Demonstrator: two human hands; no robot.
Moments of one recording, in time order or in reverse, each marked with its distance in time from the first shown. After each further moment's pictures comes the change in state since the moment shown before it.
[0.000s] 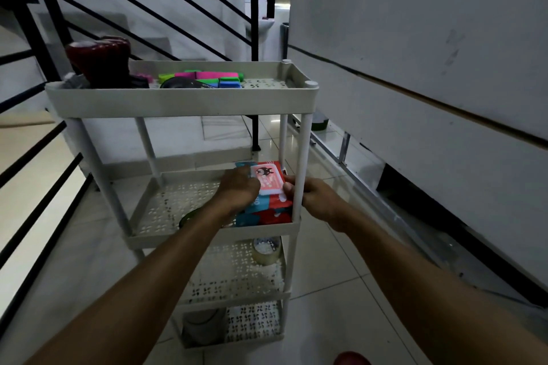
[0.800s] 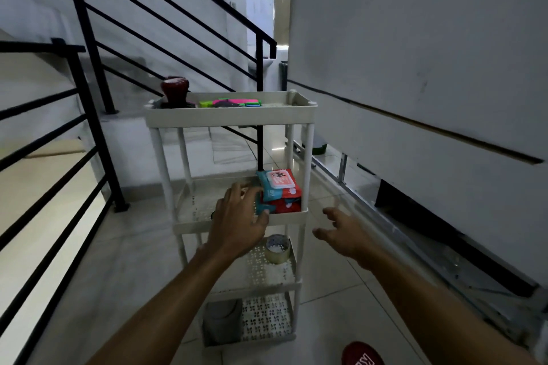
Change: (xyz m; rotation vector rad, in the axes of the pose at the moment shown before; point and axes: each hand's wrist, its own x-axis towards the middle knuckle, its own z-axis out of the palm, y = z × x) left_hand -0.129 -0.038 -0.042 0.366 0.244 0.481; right_hand -0.109 0.022 0.035 -0.269 0.329 0.147
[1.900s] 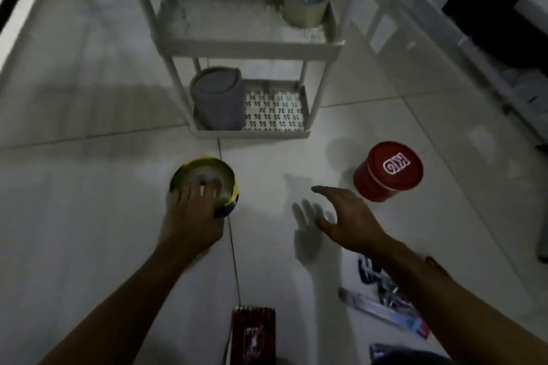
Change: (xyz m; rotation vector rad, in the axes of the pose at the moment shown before) left_hand -0.376 -0.174 0.261 0.329 -0.574 -0.293; right_hand -0.146 0.331 0.246 -0.490 -0.369 -0.212
